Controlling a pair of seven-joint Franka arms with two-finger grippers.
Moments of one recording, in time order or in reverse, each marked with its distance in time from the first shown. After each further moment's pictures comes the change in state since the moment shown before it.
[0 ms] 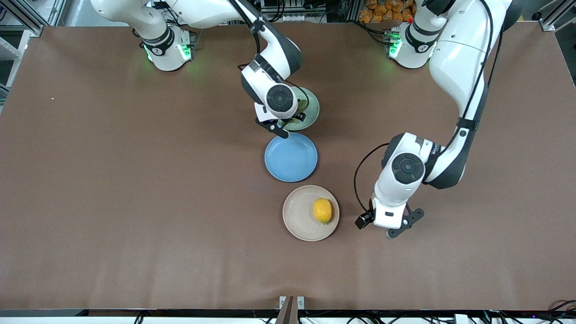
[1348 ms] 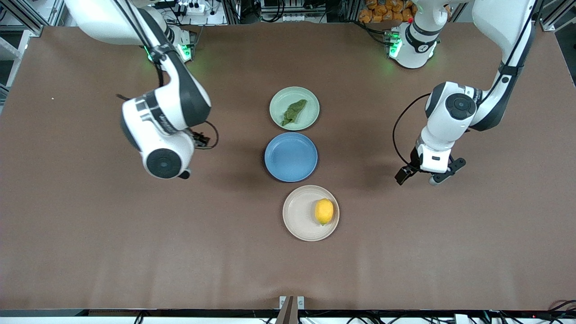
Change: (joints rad) left arm 0.293 -0.470 -0.130 -0.794 0.000 0.395 0.118; right arm -0.485 -0.090 -0.013 0.245 -0.351 -0.664 -0.493
